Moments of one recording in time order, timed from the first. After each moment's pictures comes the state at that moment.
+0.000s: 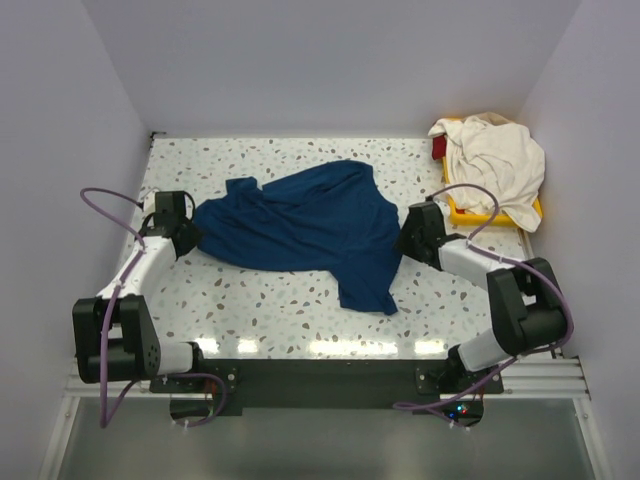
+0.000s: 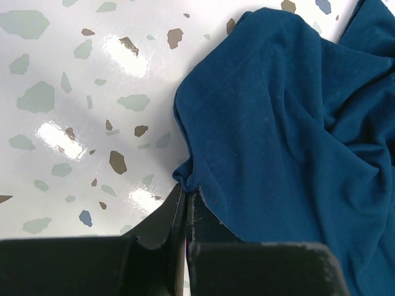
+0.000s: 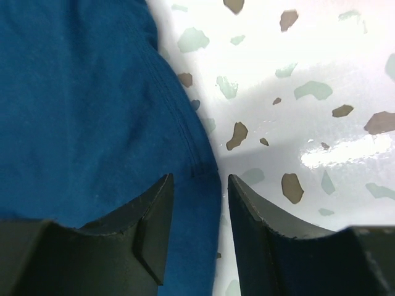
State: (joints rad) left arm 0.08 1.33 0.81 -0.38 -0.22 -0.69; right arm 0.29 1.54 0.73 -0.08 0.18 0.70
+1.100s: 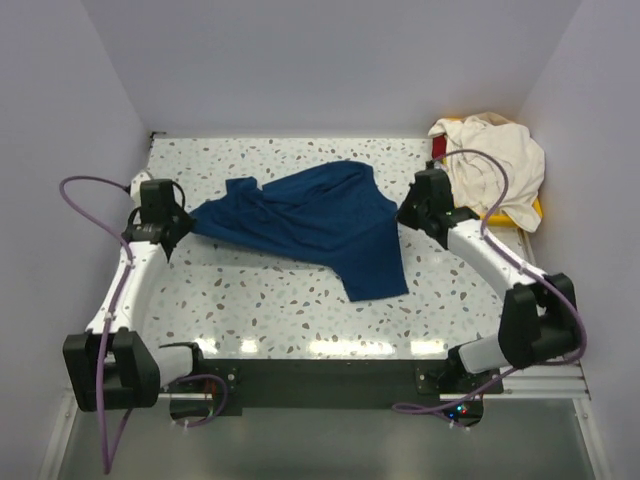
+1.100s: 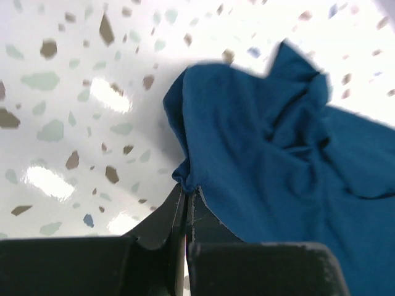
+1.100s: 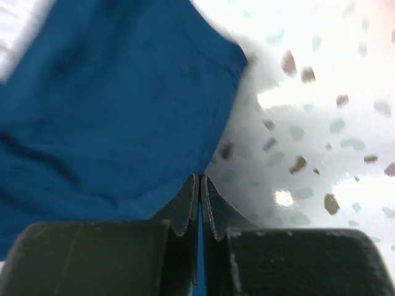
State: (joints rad) left arm 0.08 1.21 0.87 -0.45 -0.22 -0.64; right arm 0.30 1.48 0.95 -0.26 0.11 0.65
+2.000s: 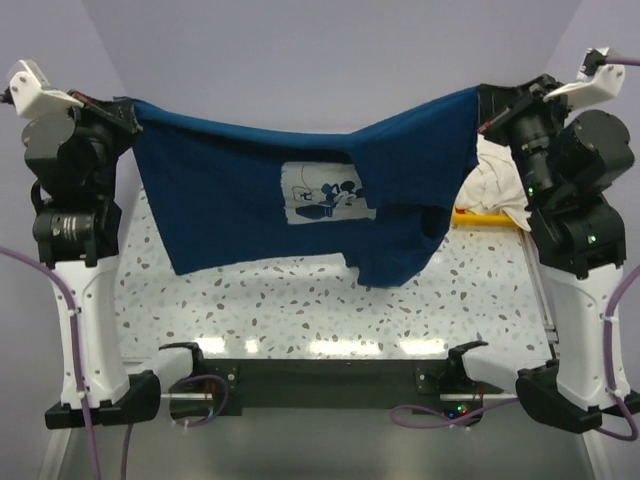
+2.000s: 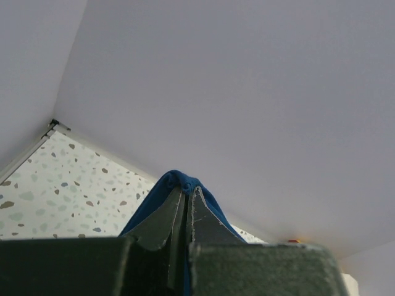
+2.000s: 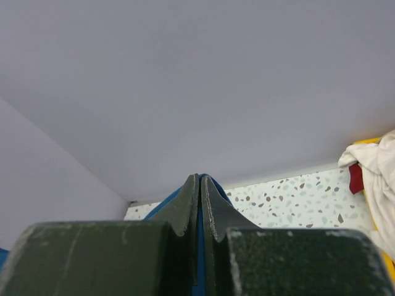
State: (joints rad) left arm 0.08 1.11 1.73 -0.57 -0.14 -0.60; right arm 0.28 1.16 1.90 -0.59 0.21 0.49
